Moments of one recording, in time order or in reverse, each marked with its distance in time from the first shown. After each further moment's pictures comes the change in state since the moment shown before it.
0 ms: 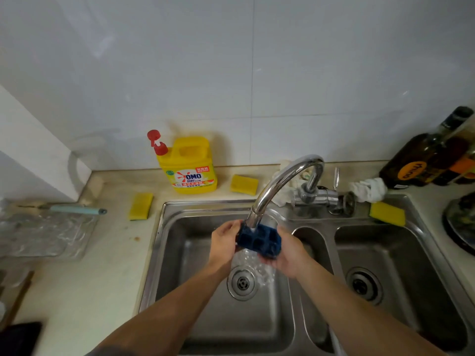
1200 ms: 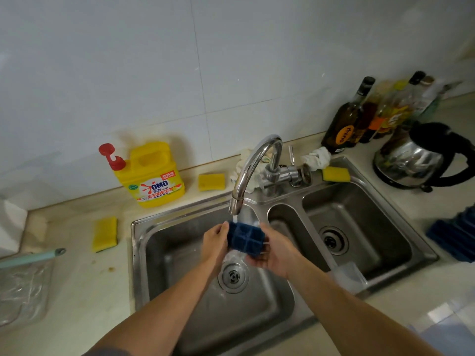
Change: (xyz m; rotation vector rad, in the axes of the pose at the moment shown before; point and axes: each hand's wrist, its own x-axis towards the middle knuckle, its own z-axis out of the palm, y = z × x) left_hand 0.012 -0.019 -0.014 0.228 -0.245 -0.085; right_hand -0.046 0.047 0.008 0.191 0.136 -0.065
